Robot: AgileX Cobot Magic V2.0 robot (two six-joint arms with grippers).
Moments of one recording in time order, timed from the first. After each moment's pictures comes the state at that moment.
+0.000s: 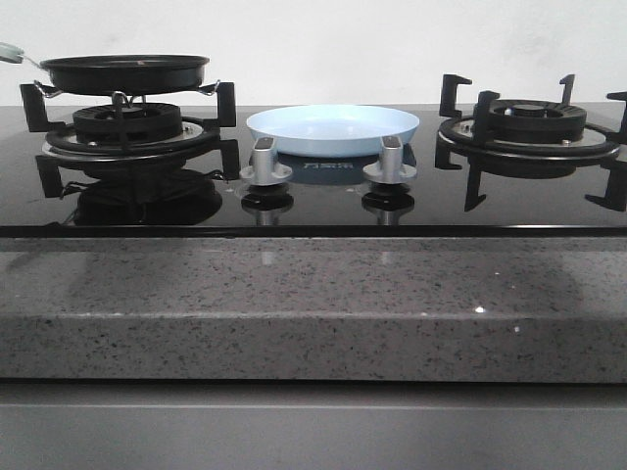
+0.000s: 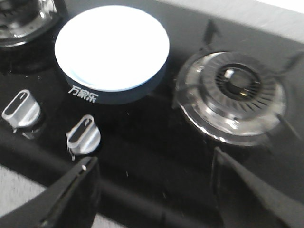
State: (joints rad) left arm -0.39 0.64 -0.69 -0.02 0.52 0.11; right arm 0.28 1.21 -1.27 0.07 0.82 -0.07
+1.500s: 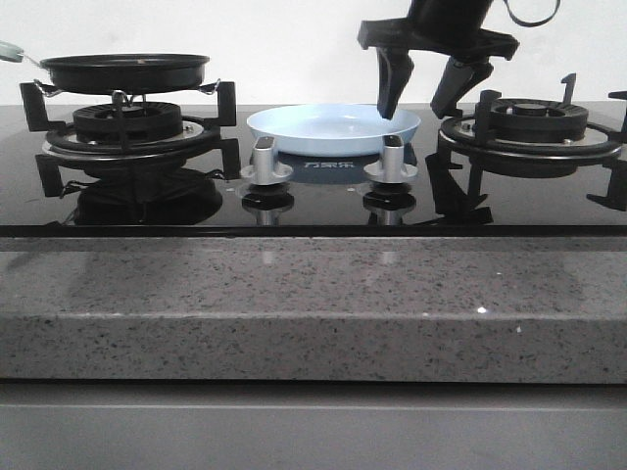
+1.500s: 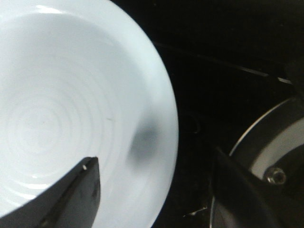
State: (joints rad) left arm -0.40 0.64 -0.69 -0.02 0.52 0.12; right arm 0.24 2.25 -2.27 0.13 1.14 0.01
